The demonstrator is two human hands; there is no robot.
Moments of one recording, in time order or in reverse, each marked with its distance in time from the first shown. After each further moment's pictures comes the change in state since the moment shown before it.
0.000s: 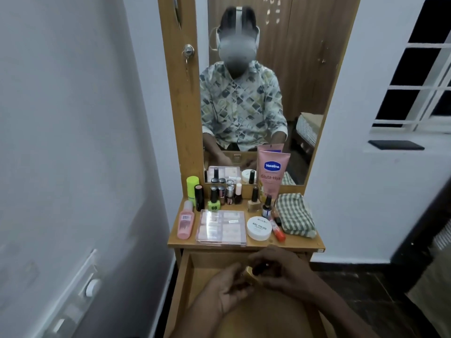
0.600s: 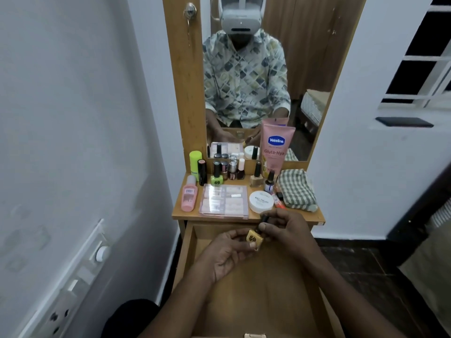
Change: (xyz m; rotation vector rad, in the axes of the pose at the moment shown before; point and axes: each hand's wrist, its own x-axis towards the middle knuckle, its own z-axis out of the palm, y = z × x) left_hand -0.015 0.003 -0.019 0.151 -0.321 0.112; right_hand 0.006 -0.009 0.011 0.343 0.382 0.271
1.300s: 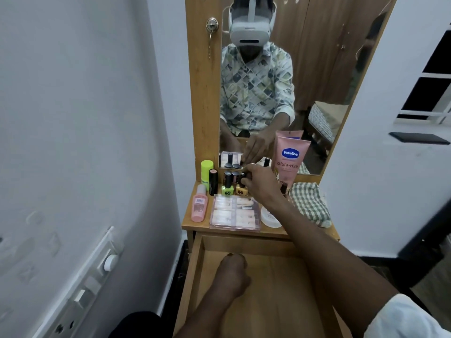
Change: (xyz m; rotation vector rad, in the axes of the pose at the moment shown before) left_hand 0.016 -0.019 -0.015 1.408 0.429 0.088; right_hand 0.158 -0.065 0.050 -0.642 0.147 -0.306
